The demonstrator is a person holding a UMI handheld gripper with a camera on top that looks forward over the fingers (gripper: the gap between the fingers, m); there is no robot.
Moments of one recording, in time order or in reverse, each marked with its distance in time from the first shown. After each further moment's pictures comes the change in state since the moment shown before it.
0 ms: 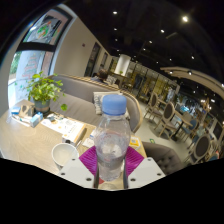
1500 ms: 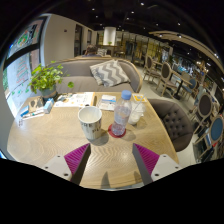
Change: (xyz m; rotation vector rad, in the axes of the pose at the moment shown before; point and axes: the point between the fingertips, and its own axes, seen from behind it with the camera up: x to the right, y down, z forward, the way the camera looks) arm -0.072 0.104 -0.124 -0.336 -0.027 0.253
